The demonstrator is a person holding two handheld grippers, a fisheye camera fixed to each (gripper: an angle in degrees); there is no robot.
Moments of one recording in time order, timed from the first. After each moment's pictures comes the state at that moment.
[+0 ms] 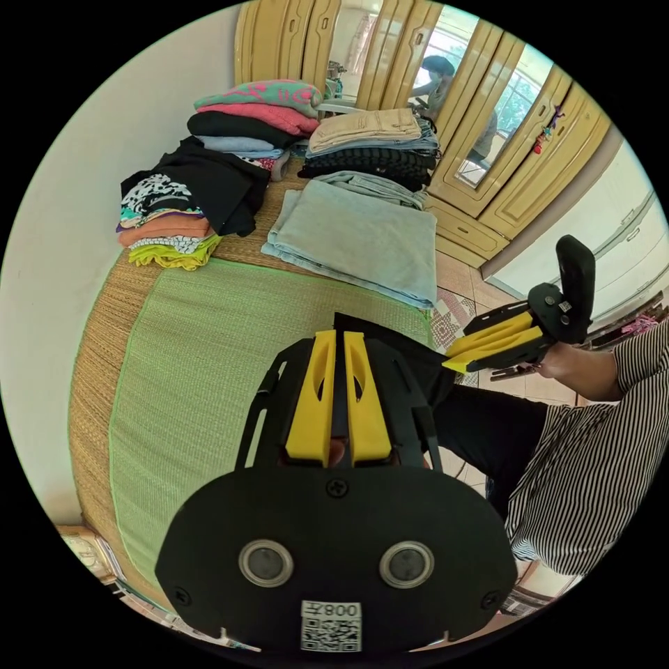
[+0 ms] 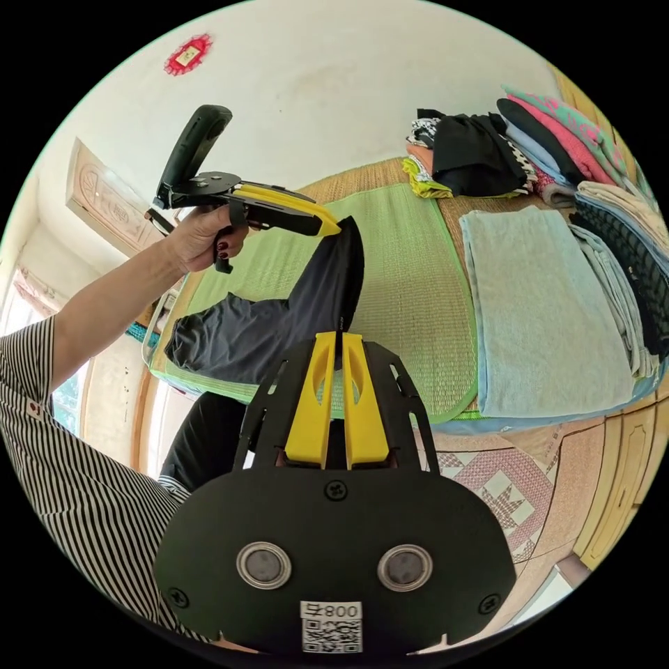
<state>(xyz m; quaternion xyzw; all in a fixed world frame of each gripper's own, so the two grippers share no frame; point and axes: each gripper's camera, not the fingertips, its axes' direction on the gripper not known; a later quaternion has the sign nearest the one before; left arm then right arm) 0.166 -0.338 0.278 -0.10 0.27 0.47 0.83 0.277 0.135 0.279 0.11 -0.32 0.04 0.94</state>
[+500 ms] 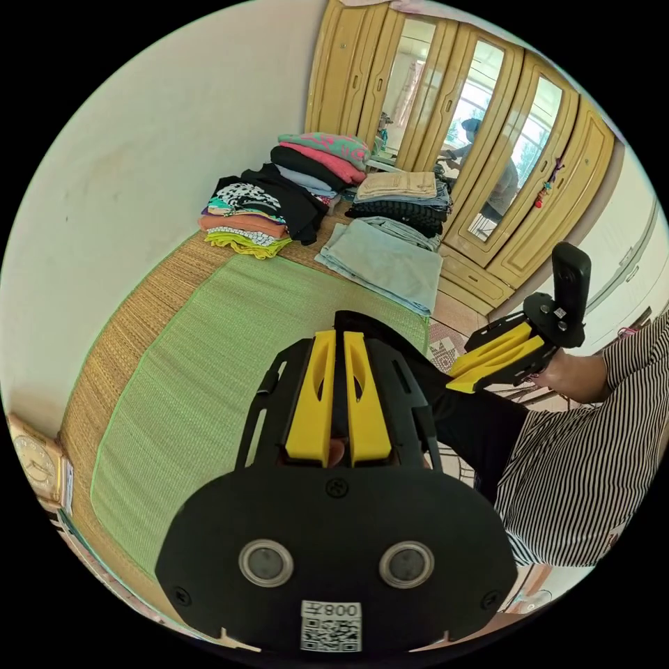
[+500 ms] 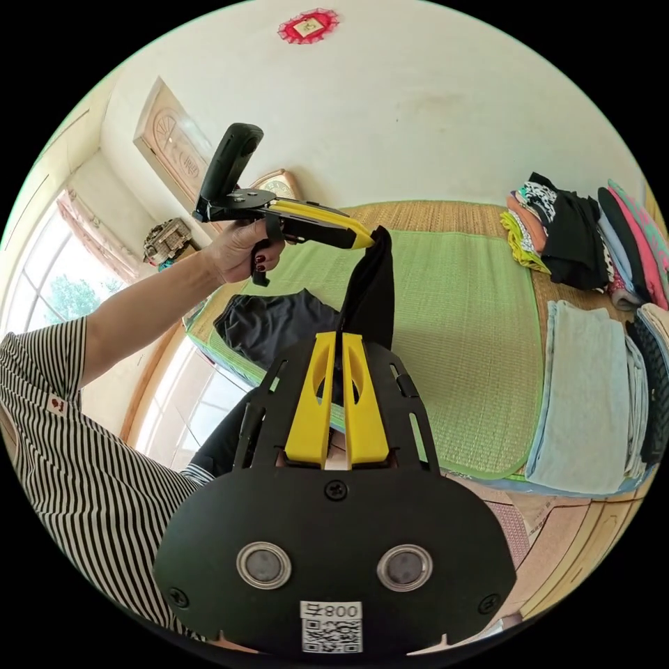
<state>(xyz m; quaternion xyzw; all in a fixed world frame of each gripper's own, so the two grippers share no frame) -0.080 -0.300 0.201 -0.03 0.28 0.36 0.89 0.188 0.101 0.223 0.15 -0.35 -0.10 0.92</state>
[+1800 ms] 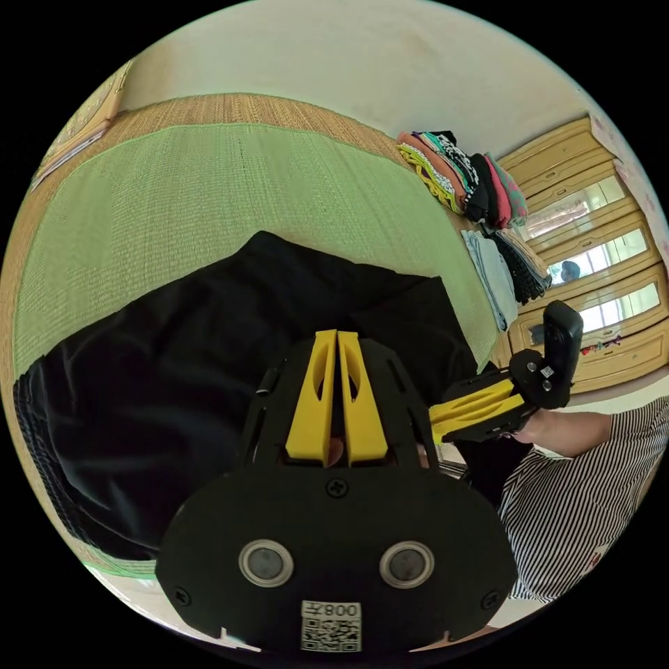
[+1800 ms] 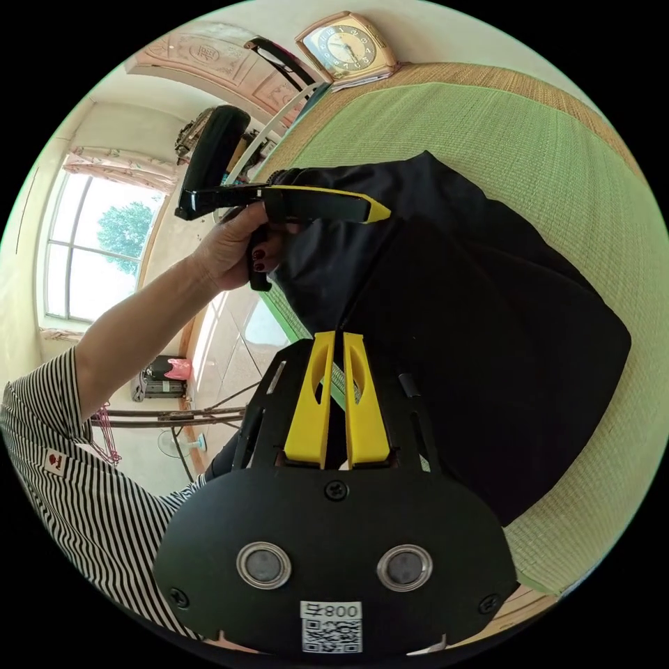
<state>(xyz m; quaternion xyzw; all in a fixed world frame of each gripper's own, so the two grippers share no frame) -0.519 -0.117 0.336 -0.14 0.30 0.01 0.94 -0.025 -0.071 0.411 -0.10 -0.45 -0.25 0.85</state>
